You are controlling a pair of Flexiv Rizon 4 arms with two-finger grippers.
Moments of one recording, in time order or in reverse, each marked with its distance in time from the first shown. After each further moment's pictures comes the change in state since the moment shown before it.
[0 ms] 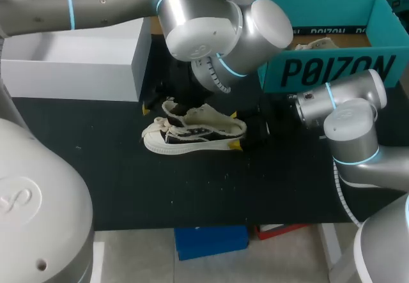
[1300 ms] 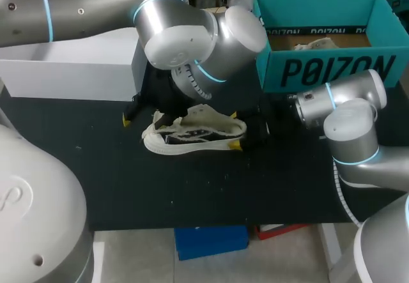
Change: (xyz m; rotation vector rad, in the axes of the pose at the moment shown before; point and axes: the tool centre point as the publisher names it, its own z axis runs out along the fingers) left arm -0.017 0.014 0.037 -0.060 -0.001 -0.023; right arm 0.000 0.000 0.000 0.000 -0.001 0.000
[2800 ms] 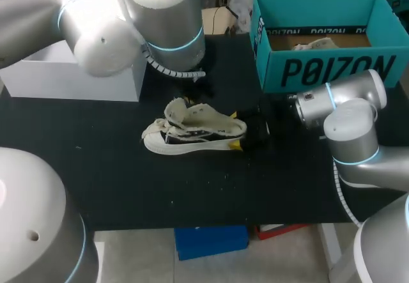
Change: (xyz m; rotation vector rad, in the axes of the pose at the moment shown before) left arm 0.048 0.004 -0.132 0.346 0.755 0.844; right arm 0.000 0.000 0.000 0.000 0.000 0.000
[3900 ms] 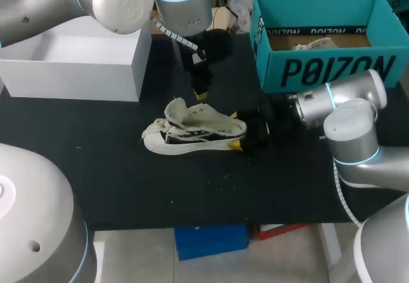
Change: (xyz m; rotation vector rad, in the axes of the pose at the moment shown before) left arm 0.018 -0.022 -0.001 -0.142 0.237 0.518; right arm 0.000 0.000 0.000 0.000 0.000 0.000
